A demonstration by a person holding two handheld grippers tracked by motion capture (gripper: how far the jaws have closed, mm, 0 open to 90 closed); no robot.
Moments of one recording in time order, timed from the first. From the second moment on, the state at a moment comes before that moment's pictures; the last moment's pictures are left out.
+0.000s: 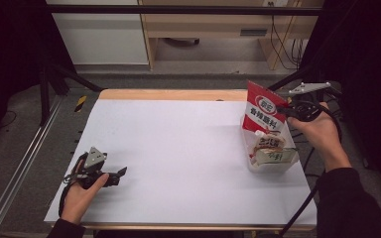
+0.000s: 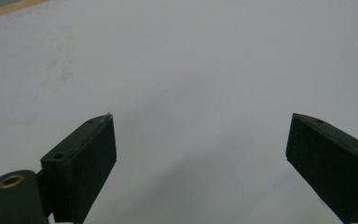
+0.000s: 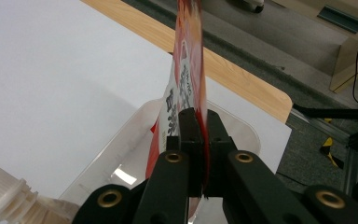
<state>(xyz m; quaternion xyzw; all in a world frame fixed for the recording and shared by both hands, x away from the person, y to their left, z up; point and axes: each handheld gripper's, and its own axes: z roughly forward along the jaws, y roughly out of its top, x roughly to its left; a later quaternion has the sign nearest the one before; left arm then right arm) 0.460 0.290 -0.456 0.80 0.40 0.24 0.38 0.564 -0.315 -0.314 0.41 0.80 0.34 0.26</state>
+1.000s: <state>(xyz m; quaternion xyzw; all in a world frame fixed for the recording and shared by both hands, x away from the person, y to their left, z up) 0.460 0.290 -0.456 0.80 0.40 0.24 0.38 0.546 -0.330 -0.326 0.43 0.81 0.30 0.26</state>
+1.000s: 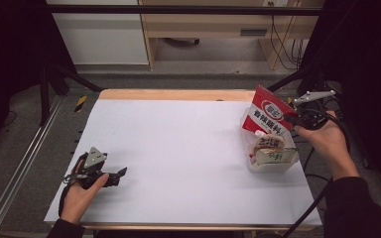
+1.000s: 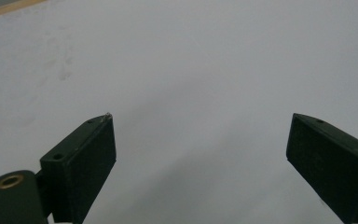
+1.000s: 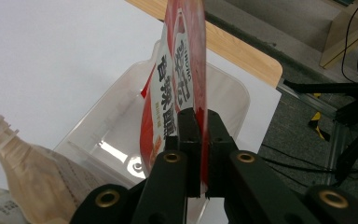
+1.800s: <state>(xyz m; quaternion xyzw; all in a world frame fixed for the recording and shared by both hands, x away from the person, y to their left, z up) 0.460 0.290 -0.456 0.80 0.40 0.24 0.38 0.531 -0.320 -0.308 0.43 0.78 0.33 0.32</state>
